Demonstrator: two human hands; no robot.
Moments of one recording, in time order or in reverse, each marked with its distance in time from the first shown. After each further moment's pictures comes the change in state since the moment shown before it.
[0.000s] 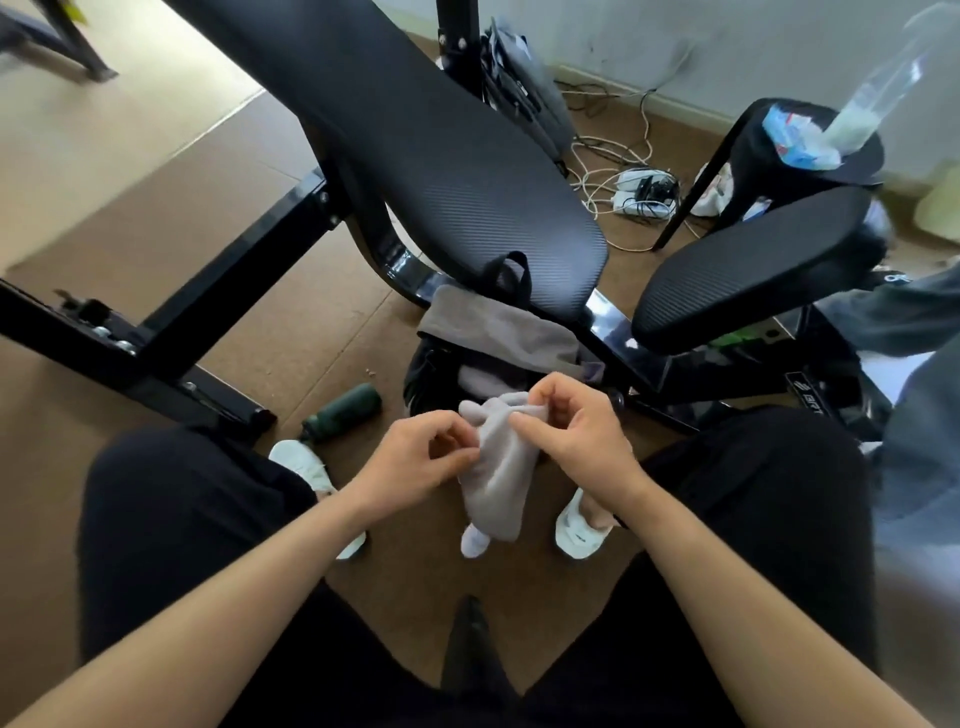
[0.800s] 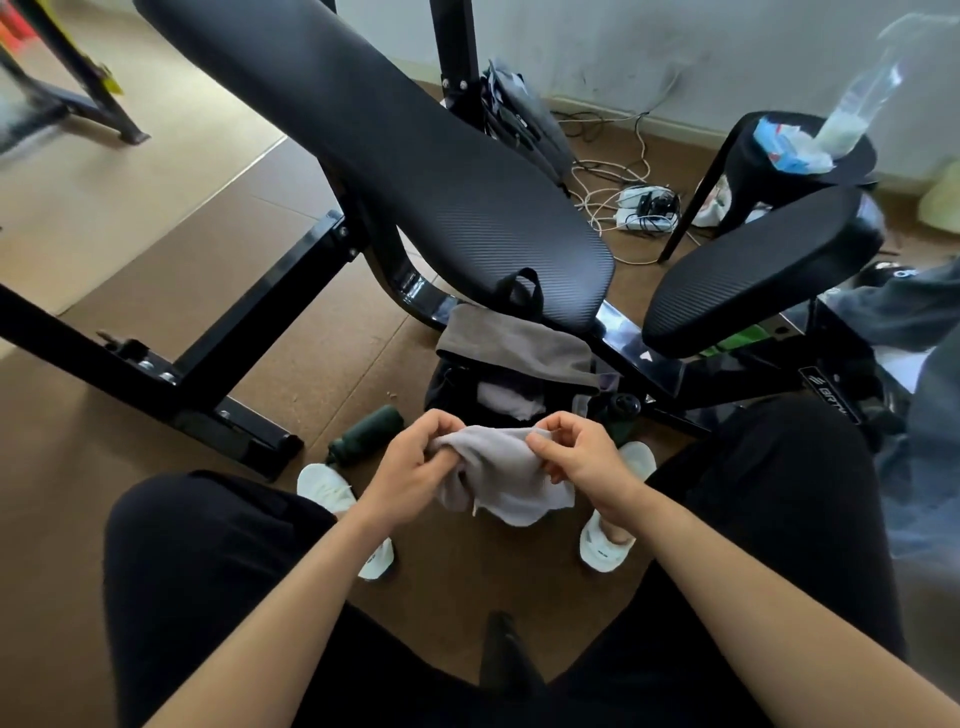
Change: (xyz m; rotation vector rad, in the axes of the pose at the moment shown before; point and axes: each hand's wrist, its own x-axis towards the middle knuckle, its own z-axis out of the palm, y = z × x) left_hand -0.026 0.003 -0.017 -0.165 0.136 -0.045; right_hand -0.002 0.052 0.022 0.087 0.010 0.302
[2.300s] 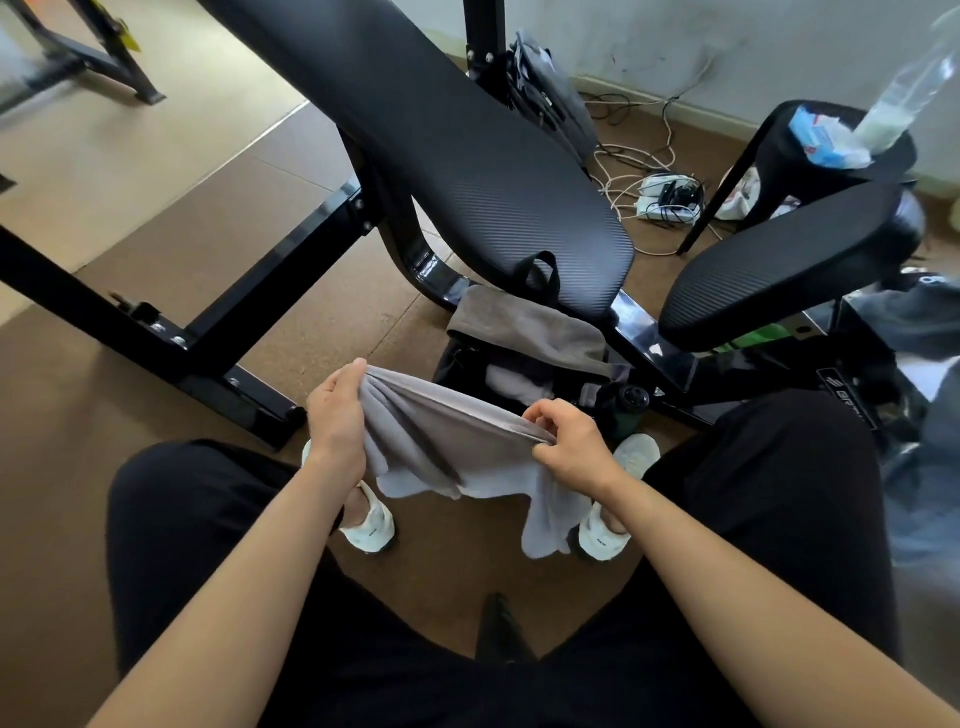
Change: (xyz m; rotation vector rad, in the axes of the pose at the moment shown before) left_hand 0.013 -0.003 -0.042 -0.528 0.770 -0.499; right_hand 0.020 0.011 0.014 -0.590 -0.044 -0.162
